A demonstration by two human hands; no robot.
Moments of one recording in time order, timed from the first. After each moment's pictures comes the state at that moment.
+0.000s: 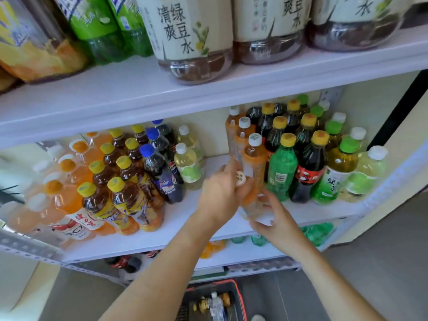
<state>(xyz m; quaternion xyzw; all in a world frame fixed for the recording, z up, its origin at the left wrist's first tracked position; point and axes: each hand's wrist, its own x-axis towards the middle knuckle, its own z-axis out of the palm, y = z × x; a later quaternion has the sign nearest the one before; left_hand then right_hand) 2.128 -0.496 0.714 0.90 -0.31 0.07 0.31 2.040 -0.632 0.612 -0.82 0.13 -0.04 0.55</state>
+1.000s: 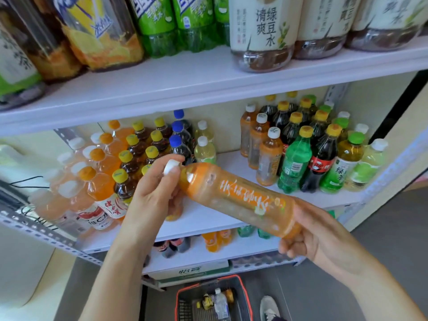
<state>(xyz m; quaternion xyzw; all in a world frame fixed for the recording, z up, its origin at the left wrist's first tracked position) 2.100 -0.316 0.780 0.74 -0.17 -0.06 0.65 1.961 -0.561 0.725 -0.51 0.12 0.04 0.85</state>
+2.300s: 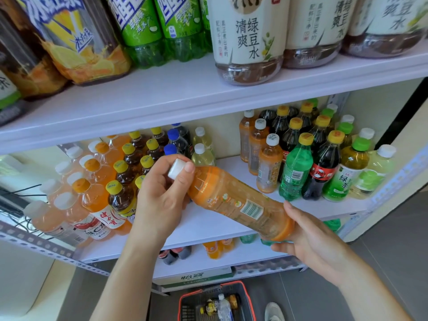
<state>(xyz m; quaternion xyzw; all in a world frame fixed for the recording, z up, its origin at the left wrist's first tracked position) 2.107 -0.360 0.792 0.73 -0.19 0.00 0.66 1.990 -0.581 0.704 -0.49 0.17 0.07 0.85</state>
